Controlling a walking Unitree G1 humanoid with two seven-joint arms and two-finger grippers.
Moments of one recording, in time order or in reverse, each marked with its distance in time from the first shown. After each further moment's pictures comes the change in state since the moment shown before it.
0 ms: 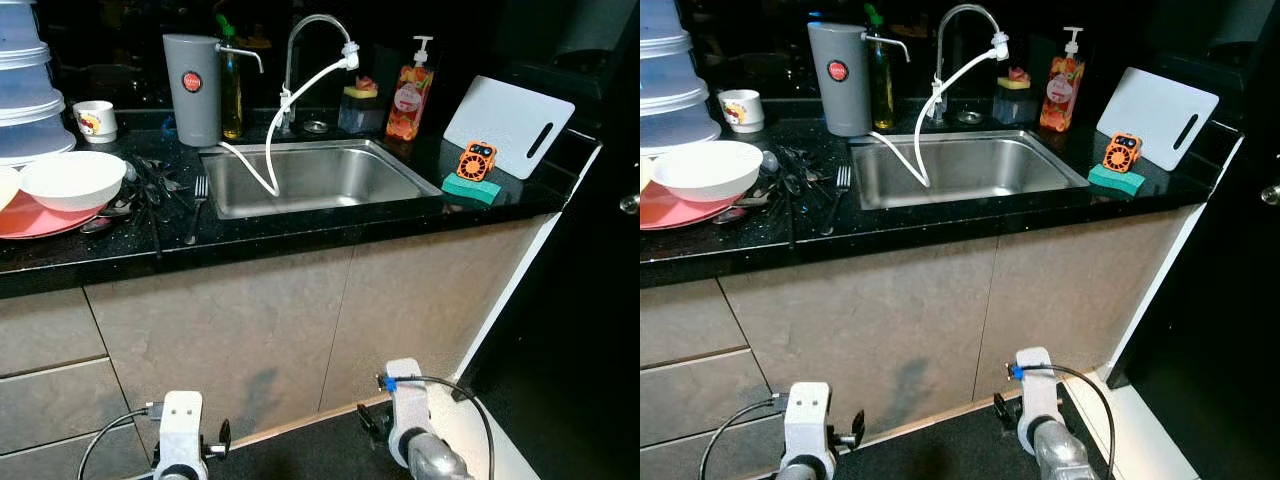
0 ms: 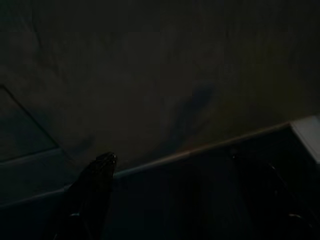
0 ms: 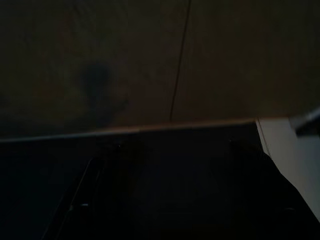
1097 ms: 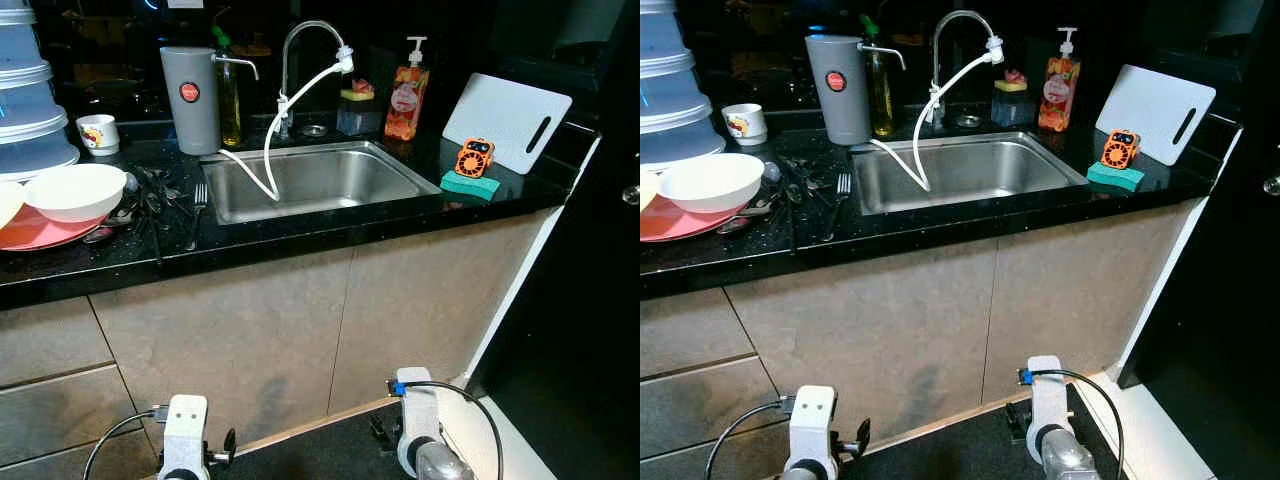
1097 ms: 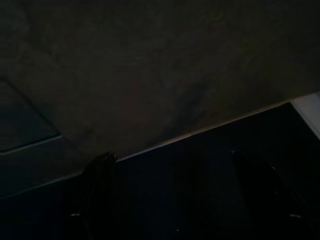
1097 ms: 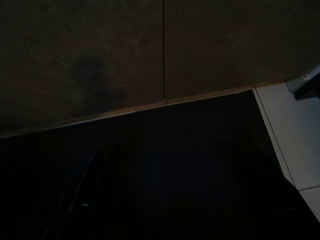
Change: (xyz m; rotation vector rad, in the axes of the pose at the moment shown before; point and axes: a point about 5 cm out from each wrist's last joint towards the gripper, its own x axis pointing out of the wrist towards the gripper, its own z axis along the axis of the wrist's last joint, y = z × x) left arm -0.009 0.003 -0.026 0.004 0.115 -0.038; right arm -0.012 -0.011 -0.030 0.056 0.115 -0.101
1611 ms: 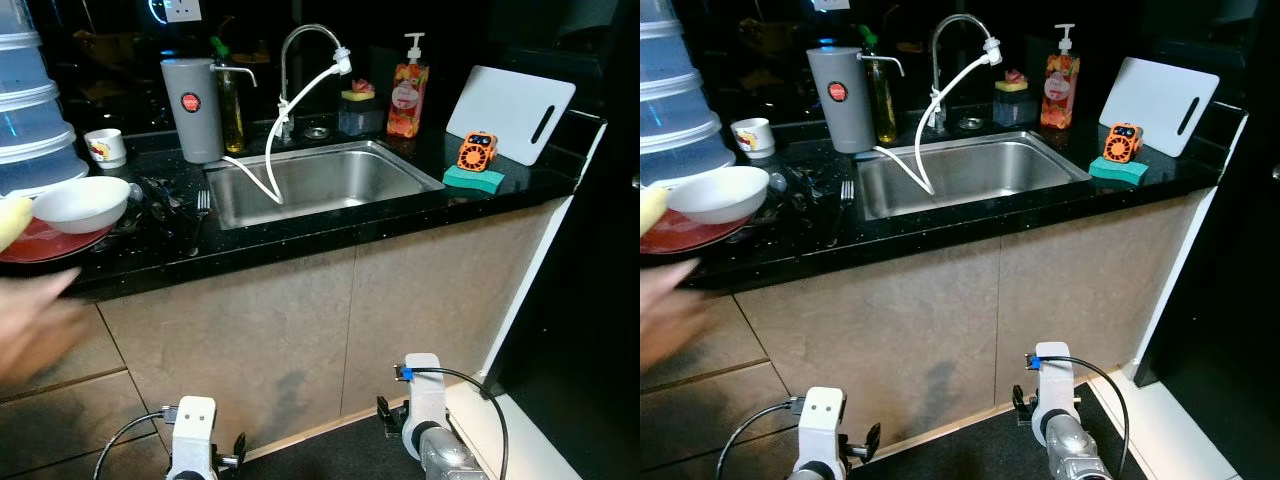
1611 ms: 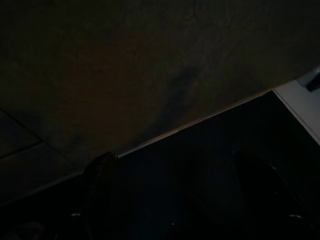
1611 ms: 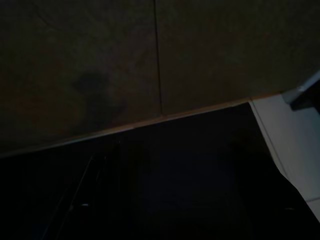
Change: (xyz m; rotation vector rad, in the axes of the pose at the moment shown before) left arm 0.004 -0.013 0.002 0.022 0.015 -0.092; right arm 0.006 -0.008 0.023 -0.001 -0.050 -0.040
